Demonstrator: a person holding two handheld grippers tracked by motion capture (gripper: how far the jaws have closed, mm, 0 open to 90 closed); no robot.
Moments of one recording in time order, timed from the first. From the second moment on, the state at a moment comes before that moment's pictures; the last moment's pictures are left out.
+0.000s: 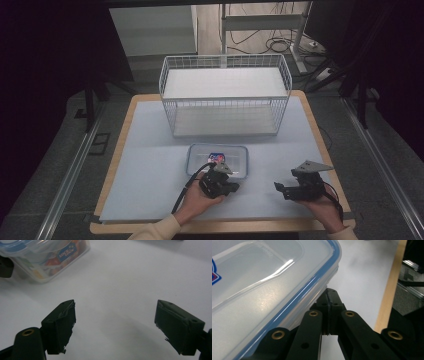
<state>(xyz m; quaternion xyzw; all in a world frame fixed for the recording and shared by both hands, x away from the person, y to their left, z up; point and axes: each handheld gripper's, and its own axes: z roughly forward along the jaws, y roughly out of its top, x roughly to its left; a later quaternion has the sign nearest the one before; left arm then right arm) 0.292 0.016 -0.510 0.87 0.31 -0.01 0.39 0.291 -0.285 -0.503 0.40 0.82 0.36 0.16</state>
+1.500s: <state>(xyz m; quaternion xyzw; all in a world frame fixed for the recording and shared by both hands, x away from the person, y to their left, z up) 0.280 0.193 -0.478 0.73 0.48 0.01 0.49 0.296 -0.279 -0.495 0.39 0.82 0.39 0.15</state>
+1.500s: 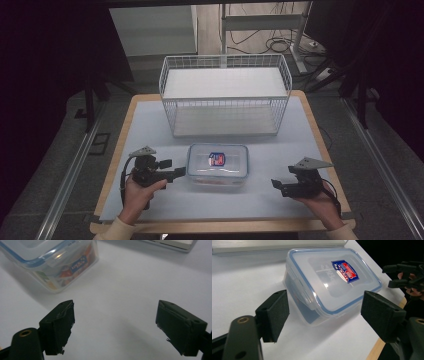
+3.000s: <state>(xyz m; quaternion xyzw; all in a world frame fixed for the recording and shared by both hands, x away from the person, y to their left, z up) 0.339 0.177 -0.509 0.74 0.47 -0.09 0.48 0.302 -0.271 -0.485 0.40 0.81 0.41 0.10</state>
